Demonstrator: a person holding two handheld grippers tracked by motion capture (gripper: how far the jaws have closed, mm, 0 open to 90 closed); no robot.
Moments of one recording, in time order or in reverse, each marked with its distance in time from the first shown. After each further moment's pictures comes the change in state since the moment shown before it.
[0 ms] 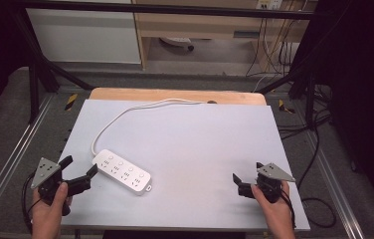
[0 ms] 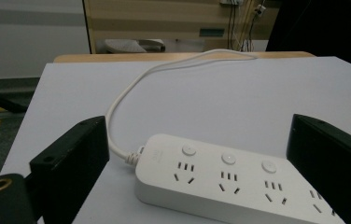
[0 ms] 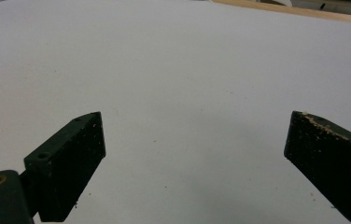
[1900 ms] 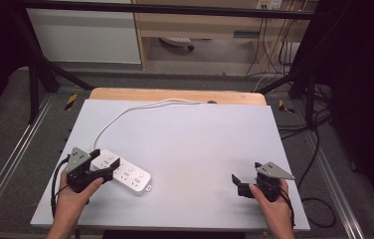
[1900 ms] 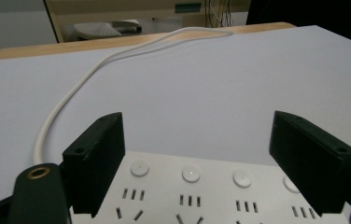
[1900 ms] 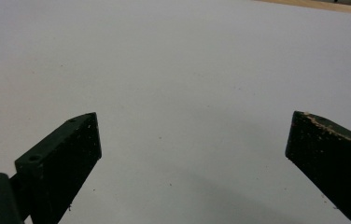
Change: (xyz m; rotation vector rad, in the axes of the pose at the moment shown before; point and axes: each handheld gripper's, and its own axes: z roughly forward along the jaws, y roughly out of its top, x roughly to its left) left arm -0.031 0.004 0.053 0.103 -0.086 0.067; right arm -0.002 0.000 0.003 0.020 0.038 -0.001
